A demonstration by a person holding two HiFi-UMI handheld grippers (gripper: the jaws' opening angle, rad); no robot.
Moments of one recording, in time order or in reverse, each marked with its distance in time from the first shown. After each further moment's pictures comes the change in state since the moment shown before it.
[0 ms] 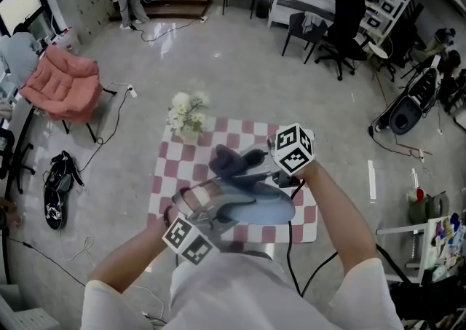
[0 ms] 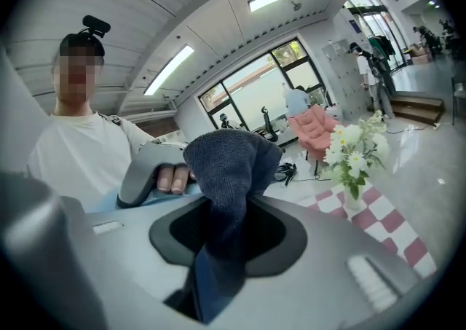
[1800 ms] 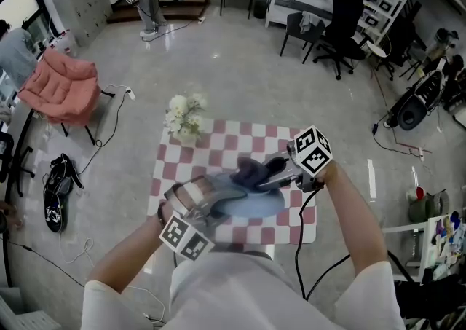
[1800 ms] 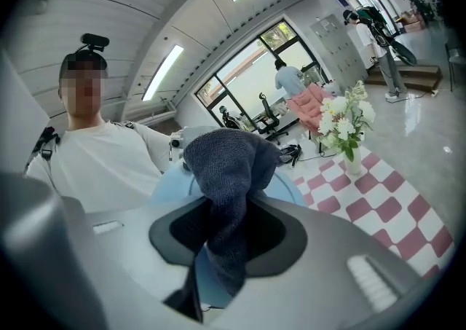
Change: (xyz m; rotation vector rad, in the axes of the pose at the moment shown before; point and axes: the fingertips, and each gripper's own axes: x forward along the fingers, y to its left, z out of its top) left arm 0.002 0.010 -0.025 0.108 0.086 0.028; right arm -0.053 0.022 -0.042 0.140 0.081 0.068
